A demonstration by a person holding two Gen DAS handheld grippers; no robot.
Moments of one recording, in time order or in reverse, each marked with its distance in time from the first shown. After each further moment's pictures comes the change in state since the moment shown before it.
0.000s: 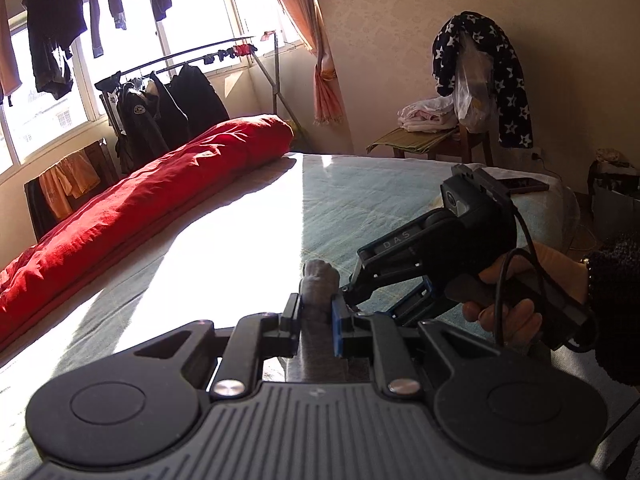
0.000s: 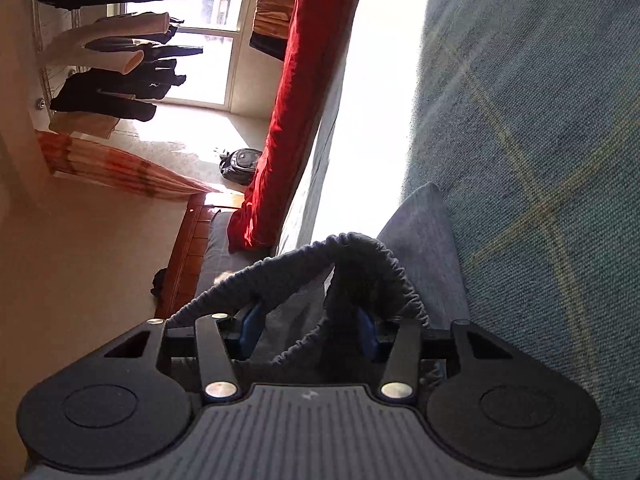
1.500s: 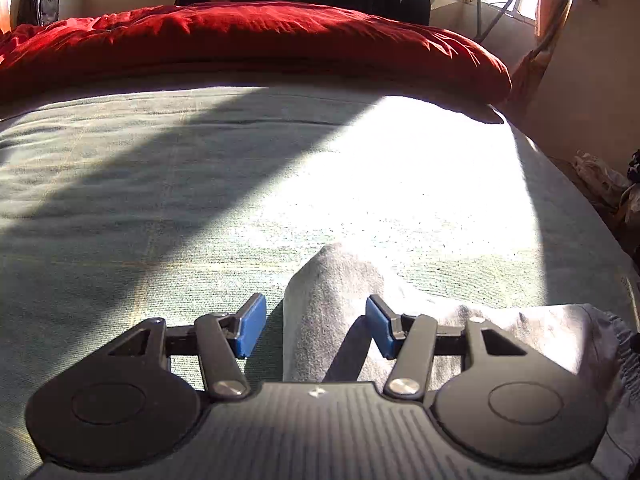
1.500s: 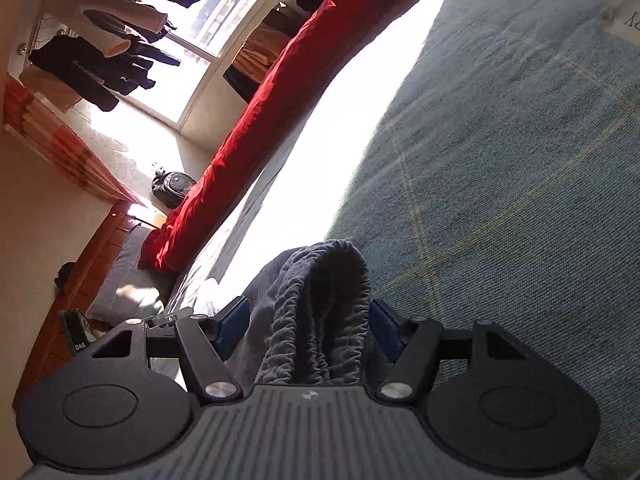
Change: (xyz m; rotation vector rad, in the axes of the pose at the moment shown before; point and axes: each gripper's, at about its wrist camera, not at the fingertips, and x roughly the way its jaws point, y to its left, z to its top) left arm 0.094 0.241 -0.133 -0.760 0.263 0.111; right arm -0.043 0.010 -0.029 -0.258 -0.201 -0.261
